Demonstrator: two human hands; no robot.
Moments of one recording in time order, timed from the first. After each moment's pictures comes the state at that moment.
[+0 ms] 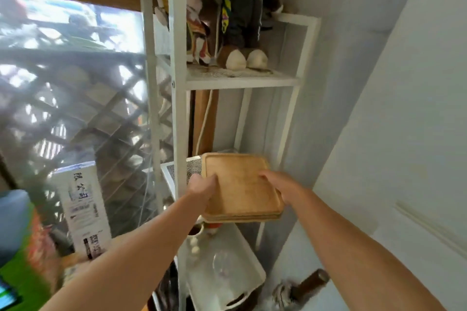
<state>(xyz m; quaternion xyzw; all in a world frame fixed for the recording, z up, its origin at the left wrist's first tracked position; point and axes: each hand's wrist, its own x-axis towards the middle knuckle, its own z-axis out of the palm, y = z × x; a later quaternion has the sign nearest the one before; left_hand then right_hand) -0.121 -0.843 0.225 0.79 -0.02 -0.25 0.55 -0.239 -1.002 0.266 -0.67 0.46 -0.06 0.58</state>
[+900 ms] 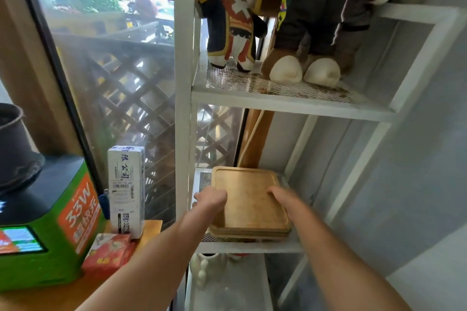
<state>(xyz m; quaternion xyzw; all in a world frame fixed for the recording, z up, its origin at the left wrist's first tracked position) -0.055 -0.880 0.200 0.86 0.17 -0.19 0.43 -0.070 -1.074 0.203 -0.76 0.35 0.09 0.53</state>
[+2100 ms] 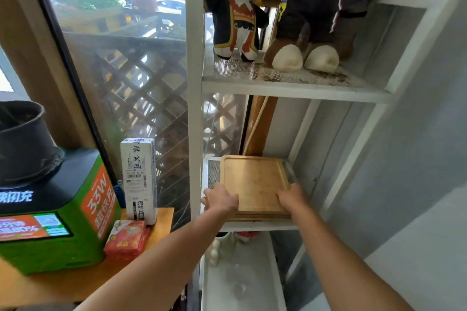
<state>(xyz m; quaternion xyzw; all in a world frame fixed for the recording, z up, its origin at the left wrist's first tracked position) -0.100 -0.873 0.199 0.90 0.12 -0.13 0.40 -0.106 -1.060 0.186 -0.86 0.33 0.01 0.38</state>
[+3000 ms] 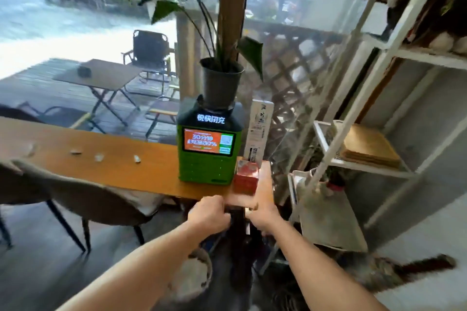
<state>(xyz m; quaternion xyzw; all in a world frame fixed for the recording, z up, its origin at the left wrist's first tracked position) -0.341 -0.433 0.134 0.96 -0.01 -0.14 0.25 -0.332 -0.601 0.131 -0.94 0.10 0.22 0.25</state>
